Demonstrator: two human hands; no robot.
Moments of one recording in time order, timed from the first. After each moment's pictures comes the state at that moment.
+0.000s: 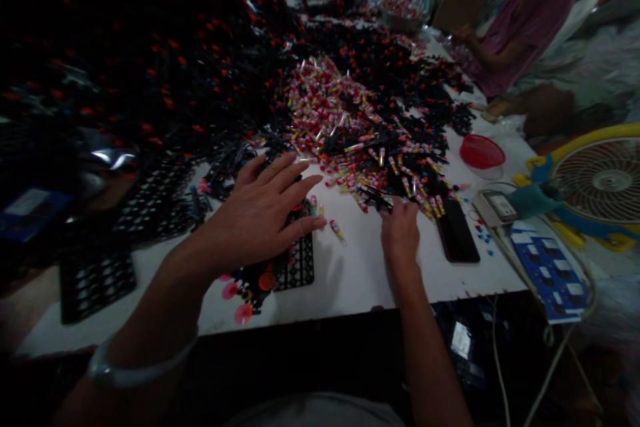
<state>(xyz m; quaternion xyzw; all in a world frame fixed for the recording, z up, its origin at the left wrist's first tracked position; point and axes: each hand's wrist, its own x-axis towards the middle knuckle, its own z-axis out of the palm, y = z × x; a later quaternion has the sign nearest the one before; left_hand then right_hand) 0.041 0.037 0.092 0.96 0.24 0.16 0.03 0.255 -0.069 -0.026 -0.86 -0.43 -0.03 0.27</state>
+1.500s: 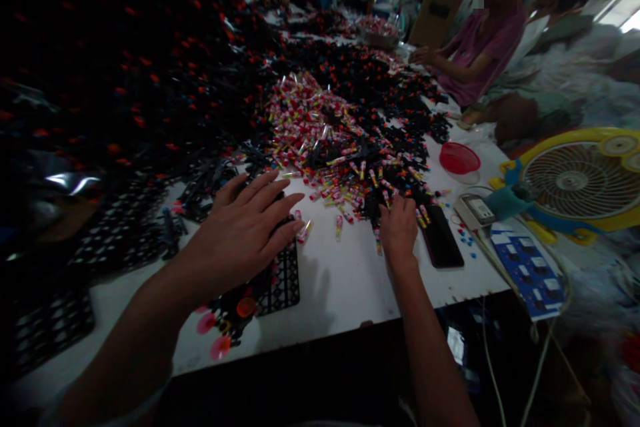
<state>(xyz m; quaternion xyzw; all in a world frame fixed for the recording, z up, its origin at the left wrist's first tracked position) 0.047 0.040 0.092 0.96 0.26 0.13 -0.01 0.300 -0.050 -0.032 -0.87 -0.41 -0.13 0.24</state>
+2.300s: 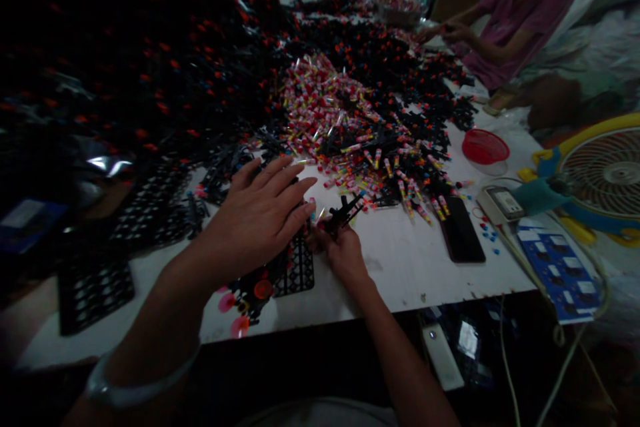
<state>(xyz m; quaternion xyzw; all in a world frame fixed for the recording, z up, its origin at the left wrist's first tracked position) 0.047 0.036 0.092 0.95 0.27 0.15 0.02 0.168 -0.044 -0.026 -0.59 -0.35 0.45 0.57</state>
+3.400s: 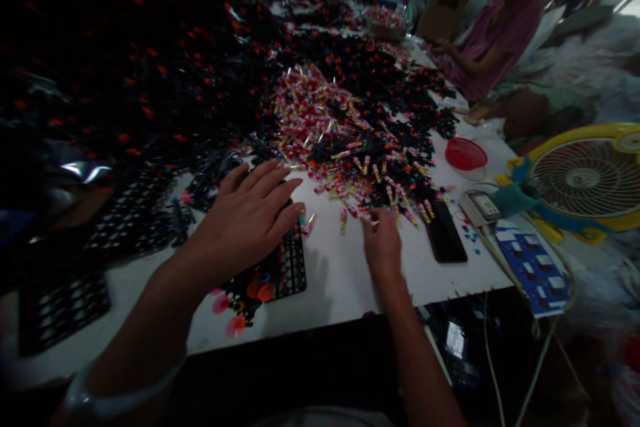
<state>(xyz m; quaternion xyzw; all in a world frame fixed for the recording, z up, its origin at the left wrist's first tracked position) 0.050 0.037 0.090 0.94 0.29 0.18 0.03 0.240 -0.071 -0.018 -0.83 -0.41 0.07 0.37</state>
